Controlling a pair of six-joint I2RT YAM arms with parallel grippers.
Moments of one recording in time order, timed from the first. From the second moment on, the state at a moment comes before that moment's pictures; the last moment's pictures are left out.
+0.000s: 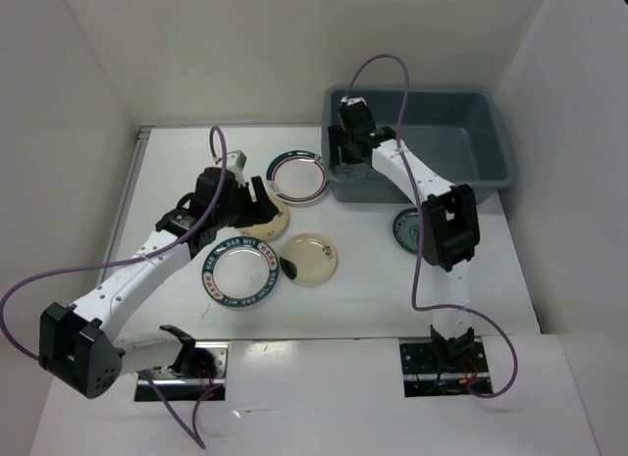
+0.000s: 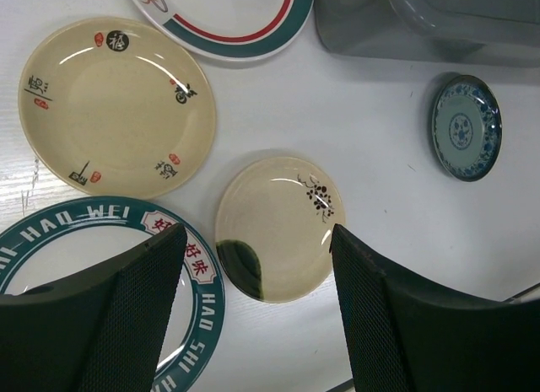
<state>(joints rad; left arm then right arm) -0.44 1.19 0.98 -0.38 0.03 -0.56 0.43 2.09 1.86 -0.56 0.26 0.19</state>
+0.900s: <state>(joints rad) -0.44 1.29 0.86 -0.29 0.06 -0.58 0.62 1.47 0.91 -0.45 -0.14 0.51</state>
